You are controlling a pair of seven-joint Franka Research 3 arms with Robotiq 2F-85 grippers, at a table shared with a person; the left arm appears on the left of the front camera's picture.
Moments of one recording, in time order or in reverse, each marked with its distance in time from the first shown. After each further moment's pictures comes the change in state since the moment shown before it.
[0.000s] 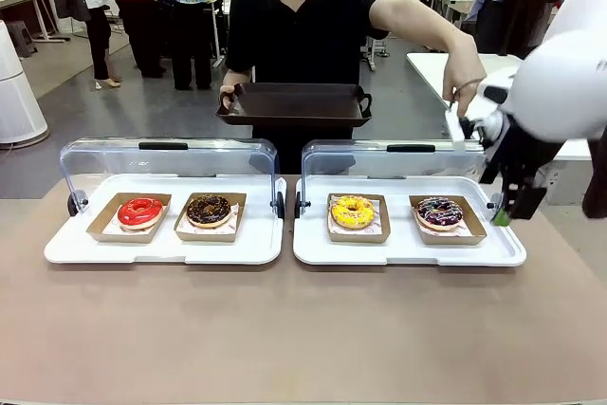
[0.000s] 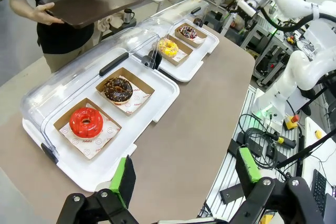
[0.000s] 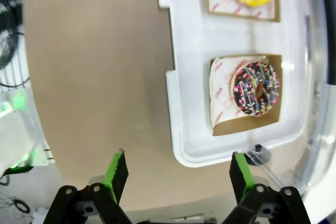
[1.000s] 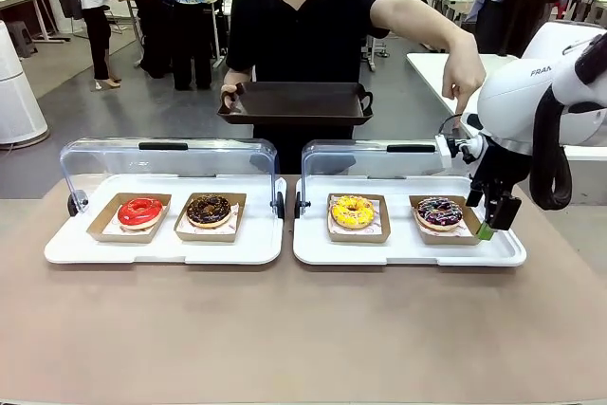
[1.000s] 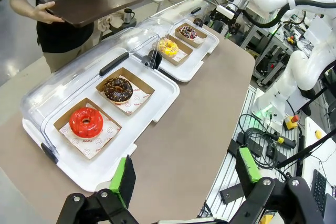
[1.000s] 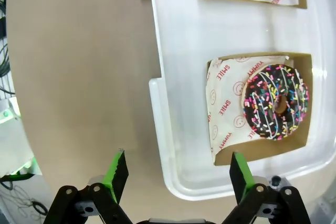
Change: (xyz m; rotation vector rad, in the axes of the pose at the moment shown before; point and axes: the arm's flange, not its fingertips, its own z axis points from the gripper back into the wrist) left arm 0.000 0.000 0.000 0.000 0.000 0.001; right arm -0.016 -0.052 -0.075 0.167 -0.049 -0.046
